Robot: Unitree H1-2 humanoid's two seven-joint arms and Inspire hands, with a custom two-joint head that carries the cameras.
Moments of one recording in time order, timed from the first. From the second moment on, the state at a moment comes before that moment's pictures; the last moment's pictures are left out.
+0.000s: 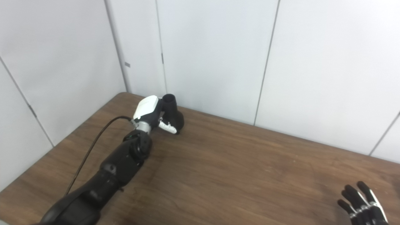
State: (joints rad) left arm -0.57 0.46 -0.13 0.49 0.60 0.22 0.24; right arm -0.02 -0.06 -0.10 -0.07 0.19 -0.15 0.11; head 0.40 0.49
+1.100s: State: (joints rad) left arm -0.24 0.29 -0.27 -0.21 0.62 0.17 -0.06; right arm 0.03 0.03 -0.03 -0.14 0.09 -0.09 0.04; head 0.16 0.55
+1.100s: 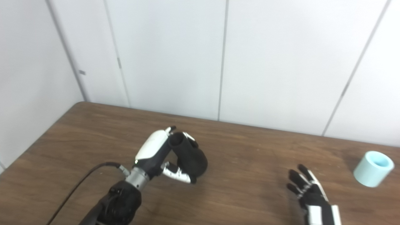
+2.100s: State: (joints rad) left arm -0.19 0.21 -0.46 -0.21 0.70 0.08 -0.24; right arm 0.08 0.08 0.01 -0.32 0.02 0.05 -0.04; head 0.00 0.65
